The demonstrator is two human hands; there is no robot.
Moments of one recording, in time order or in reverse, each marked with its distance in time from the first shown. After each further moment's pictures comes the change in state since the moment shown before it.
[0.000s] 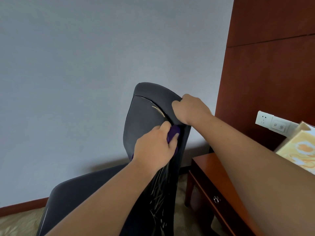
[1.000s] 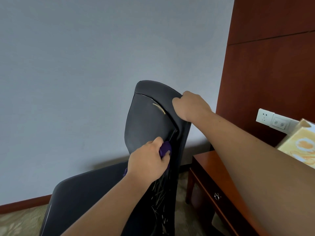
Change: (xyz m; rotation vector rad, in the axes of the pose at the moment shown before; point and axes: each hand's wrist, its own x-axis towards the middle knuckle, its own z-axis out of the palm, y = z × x) left_hand -0.044 -0.023 0.014 0.066 -0.087 -0.121; right_hand -0.005 -0.003 -0.001 0.009 0.005 0.009
